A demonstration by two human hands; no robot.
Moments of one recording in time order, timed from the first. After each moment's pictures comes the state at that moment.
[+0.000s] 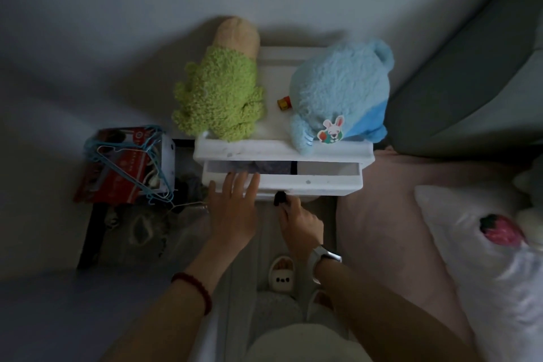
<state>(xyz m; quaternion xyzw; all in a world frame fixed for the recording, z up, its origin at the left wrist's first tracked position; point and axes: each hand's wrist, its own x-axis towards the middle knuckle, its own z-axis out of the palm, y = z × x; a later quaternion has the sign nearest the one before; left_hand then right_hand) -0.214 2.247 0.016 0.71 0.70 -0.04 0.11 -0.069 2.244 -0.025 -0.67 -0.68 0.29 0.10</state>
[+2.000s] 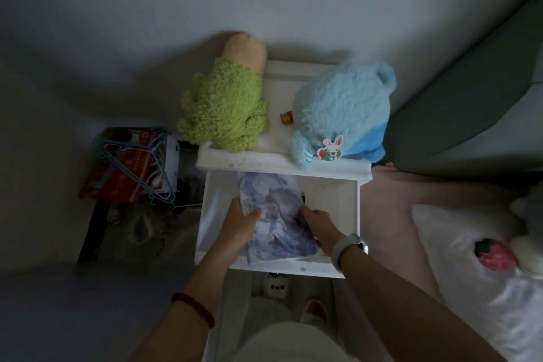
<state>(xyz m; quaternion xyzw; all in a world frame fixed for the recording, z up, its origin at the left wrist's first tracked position) -0.196 2.258 0.030 0.24 0.74 0.27 0.56 -0.033 2.296 -0.007 -0.72 -0.32 0.61 0.06</state>
